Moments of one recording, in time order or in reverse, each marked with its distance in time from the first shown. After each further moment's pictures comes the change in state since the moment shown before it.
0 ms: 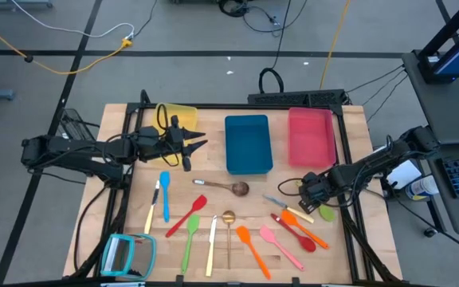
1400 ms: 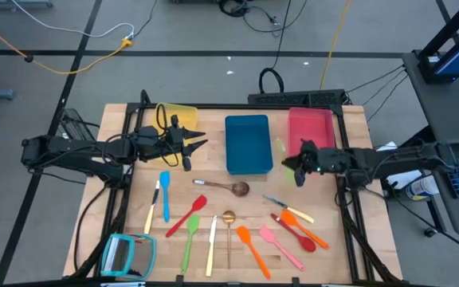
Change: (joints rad) left arm 0.001 0.000 -0.001 0.018 0.001 0.022; right arm -0.336 -0.449 0.028 0.581 0.337 -0.697
